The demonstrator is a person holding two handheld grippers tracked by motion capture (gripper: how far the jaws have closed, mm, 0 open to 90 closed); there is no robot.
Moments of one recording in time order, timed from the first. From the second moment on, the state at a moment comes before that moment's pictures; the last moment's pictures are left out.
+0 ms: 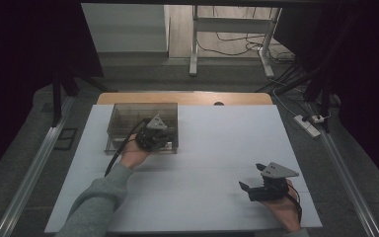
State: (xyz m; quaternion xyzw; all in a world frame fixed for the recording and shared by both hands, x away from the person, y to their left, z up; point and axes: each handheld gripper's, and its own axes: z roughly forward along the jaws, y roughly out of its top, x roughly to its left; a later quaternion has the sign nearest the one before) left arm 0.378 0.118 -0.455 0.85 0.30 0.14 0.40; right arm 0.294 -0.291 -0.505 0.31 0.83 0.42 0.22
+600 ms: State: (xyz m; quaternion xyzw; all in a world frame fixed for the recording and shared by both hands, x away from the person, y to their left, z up) left arm 0.353 0.151 -0.451 0.82 0.31 0.15 0.46; right arm 0.293 -0.291 -0.505 0.31 0.83 0.42 0.22
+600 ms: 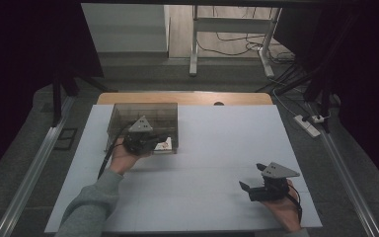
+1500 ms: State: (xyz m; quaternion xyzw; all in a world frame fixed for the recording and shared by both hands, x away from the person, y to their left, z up) left arm 0.297 0.197 -0.456 0.80 0.34 0.18 0.46; right arm 0.291 -0.293 -0.503 0.31 0.83 0.42 0.22
